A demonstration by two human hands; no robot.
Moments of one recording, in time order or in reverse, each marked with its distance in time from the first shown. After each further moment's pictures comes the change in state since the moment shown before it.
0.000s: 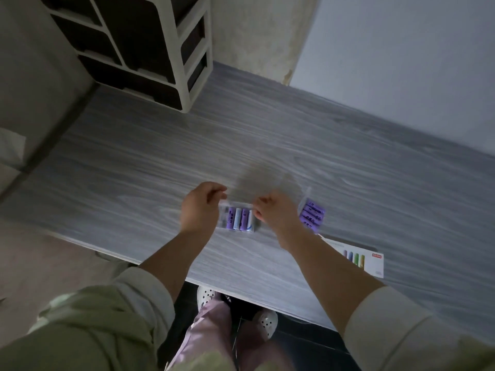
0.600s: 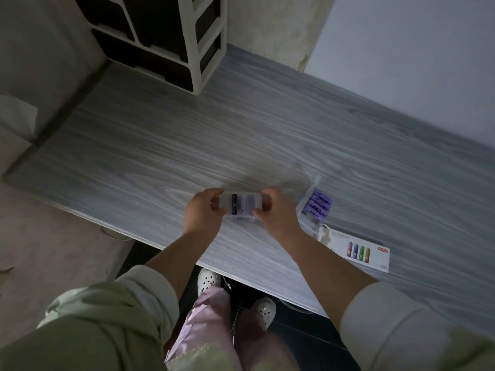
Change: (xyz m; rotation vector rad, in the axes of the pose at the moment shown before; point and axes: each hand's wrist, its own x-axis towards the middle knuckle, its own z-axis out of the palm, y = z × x) left_hand -0.030 -0.037 0.003 0.218 -0.068 -0.132; right_hand -0.012 0.035 0.002 -0.327 -0.111 -0.244
